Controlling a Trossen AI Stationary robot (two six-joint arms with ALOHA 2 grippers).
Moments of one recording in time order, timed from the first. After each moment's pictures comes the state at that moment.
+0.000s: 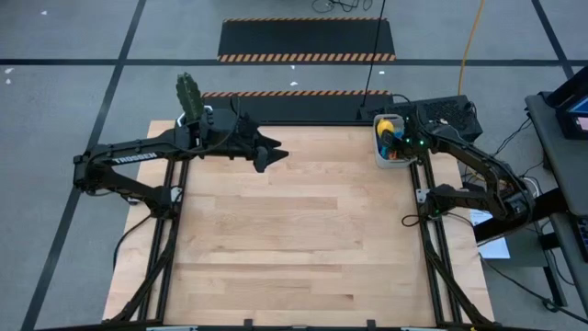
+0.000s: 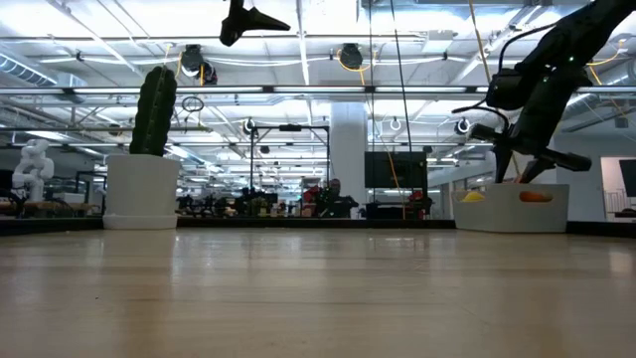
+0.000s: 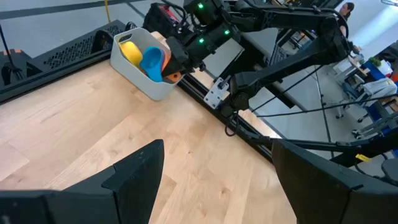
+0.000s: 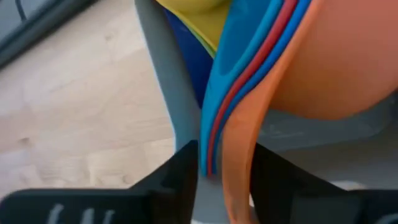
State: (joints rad) left arm 0.22 1.27 1.25 -0.33 0.09 -0.58; right arm -1.14 1.11 0.63 -0.68 -0.24 0.82
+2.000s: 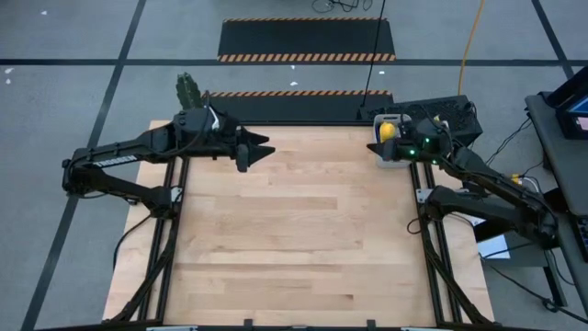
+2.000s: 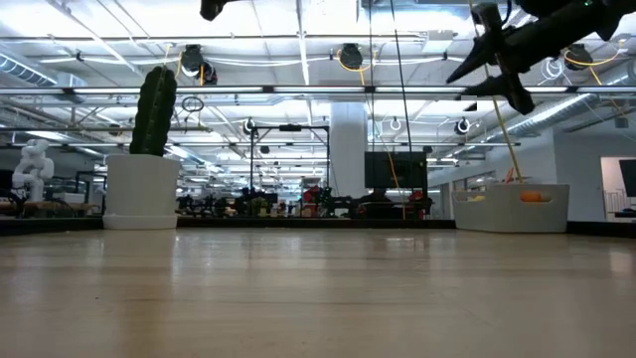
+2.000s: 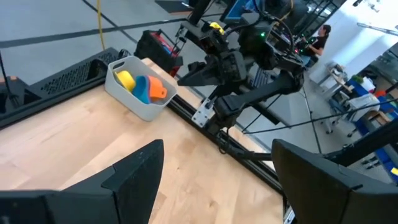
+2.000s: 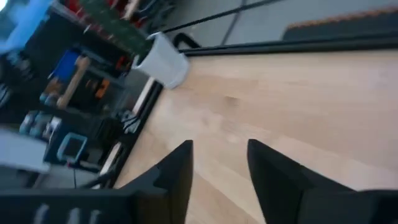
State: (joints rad) left arm 0.18 1.14 1.25 -0.35 0.02 -0.58; right arm -0.67 0.66 0.63 -0.39 -0.24 0.81
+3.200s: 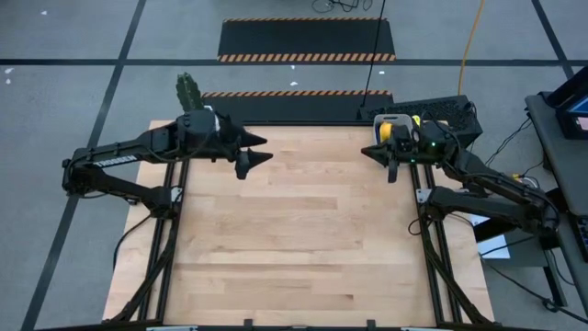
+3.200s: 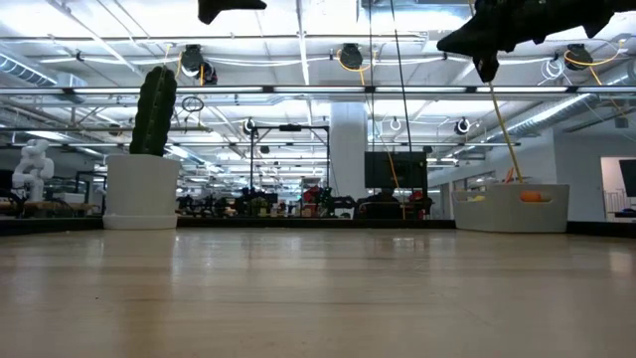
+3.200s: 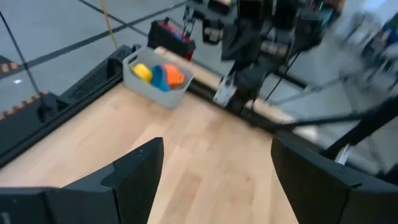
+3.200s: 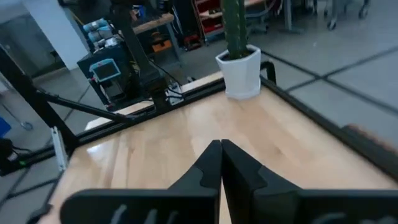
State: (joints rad) left arm 0.18 1.14 1.25 -0.45 0.02 -0.36; right arm -0.55 0.66 0.63 -0.17 -0.40 0.24
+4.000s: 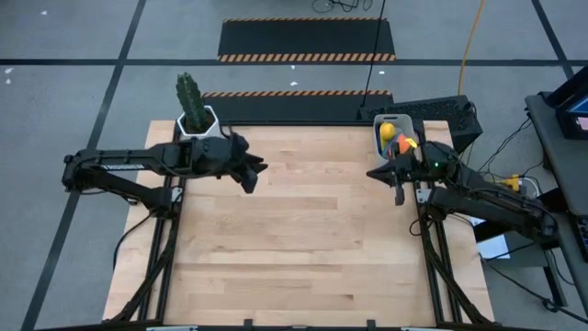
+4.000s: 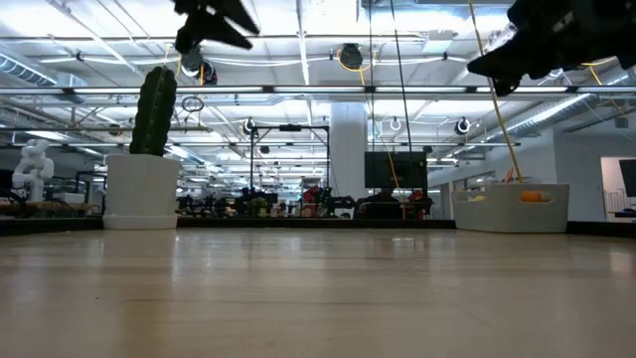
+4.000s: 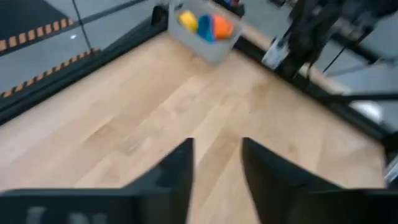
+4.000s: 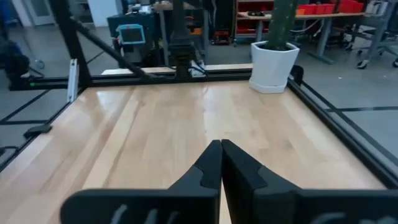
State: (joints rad) left arm 0.07 1.14 1.11 -0.50 -0.22 -0.51; right arm -0.49 0.44 0.38 -0.15 -0.45 -0.05
